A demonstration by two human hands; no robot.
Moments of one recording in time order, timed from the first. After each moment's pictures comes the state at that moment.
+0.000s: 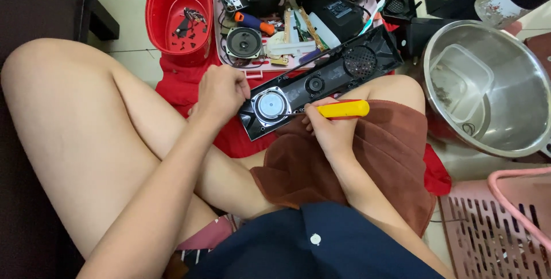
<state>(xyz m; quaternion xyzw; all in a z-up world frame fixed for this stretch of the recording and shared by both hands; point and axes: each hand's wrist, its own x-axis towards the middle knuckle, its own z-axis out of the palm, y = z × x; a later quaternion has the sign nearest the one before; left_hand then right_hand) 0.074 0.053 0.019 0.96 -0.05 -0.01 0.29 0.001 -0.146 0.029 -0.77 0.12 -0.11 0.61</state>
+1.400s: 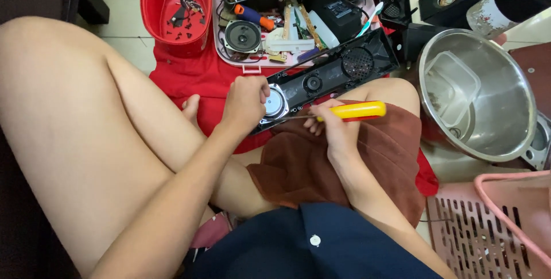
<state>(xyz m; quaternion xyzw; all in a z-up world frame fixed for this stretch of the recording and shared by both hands) 0.051 0.016 -0.002 0.90 -0.11 0.00 0.42 -0.002 -0.154 0.033 -0.72 0.12 -0.05 0.68</state>
